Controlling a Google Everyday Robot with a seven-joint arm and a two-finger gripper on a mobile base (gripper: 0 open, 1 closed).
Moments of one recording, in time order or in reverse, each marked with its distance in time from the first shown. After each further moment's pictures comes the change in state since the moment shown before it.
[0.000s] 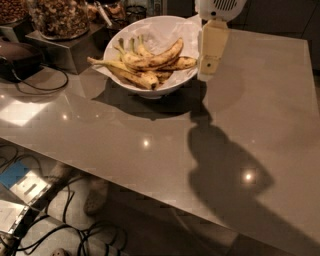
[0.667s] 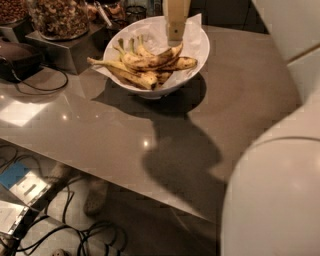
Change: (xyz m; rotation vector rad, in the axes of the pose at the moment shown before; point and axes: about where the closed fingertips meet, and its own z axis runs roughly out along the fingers) arm -0.076 -0.076 -0.007 0.104 -0.005 -0.155
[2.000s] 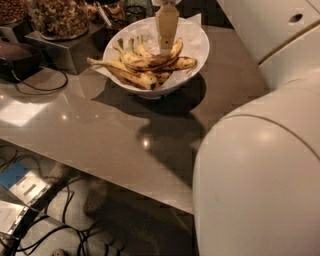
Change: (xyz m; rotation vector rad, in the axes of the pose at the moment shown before) arm -0.012 -0.015 0.053 -0.043 -0.003 -0.032
